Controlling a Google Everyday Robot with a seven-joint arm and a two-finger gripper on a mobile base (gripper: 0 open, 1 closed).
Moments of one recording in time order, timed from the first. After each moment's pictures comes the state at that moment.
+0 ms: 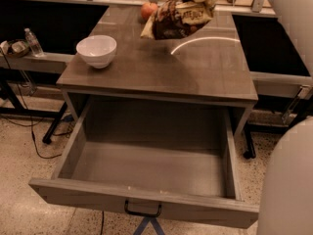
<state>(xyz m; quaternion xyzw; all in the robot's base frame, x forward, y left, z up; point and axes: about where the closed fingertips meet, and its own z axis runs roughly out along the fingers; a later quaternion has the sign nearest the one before) 0.808 -0.134 1.020 -0.37 0.80 -0.04 0.48</state>
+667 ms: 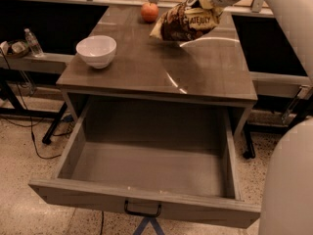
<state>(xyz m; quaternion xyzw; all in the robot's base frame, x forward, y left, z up) 0.828 -0.166 0.996 -0.32 0.81 -0.02 0.50</state>
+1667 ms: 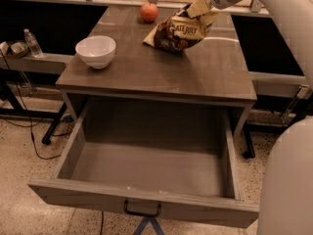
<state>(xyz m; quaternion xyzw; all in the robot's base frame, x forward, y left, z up) 0.831 -0.160 0.986 -0.32 0.81 -0.02 0.49</state>
